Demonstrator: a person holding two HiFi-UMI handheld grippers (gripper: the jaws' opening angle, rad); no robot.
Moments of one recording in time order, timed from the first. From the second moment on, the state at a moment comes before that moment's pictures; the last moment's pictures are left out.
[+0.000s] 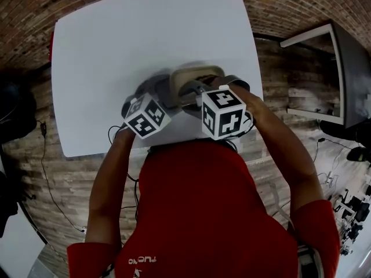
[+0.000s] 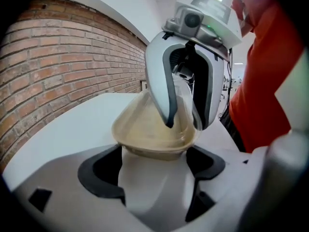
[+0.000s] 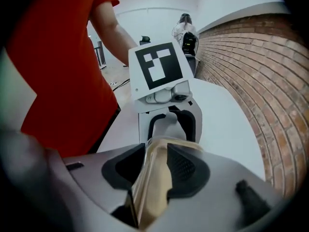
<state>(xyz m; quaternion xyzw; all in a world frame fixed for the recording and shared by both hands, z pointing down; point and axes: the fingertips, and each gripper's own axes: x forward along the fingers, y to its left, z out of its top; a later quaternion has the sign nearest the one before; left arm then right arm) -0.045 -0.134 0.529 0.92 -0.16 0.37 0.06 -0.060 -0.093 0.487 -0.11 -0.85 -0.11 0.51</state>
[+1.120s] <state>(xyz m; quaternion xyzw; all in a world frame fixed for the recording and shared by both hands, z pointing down) -0.048 -0.143 0.525 0.91 -0.20 0.35 0.05 -0.064 -0.133 0.432 -0.05 -0.90 -0.02 0.43</state>
